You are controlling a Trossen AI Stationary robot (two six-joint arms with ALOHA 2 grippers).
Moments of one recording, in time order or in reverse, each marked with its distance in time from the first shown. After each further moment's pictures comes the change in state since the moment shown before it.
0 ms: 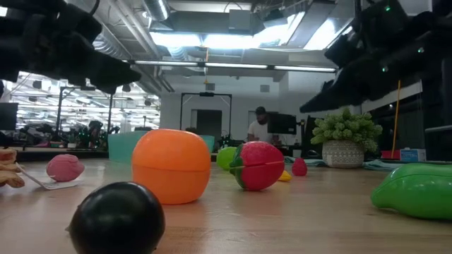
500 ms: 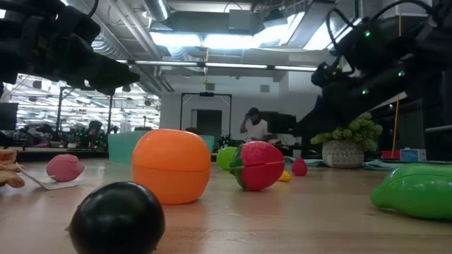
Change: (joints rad) left arm 0.000 0.000 -0.009 0.008 0.000 0.000; right arm -0.051 0.287 0.000 0.241 0.058 0.176
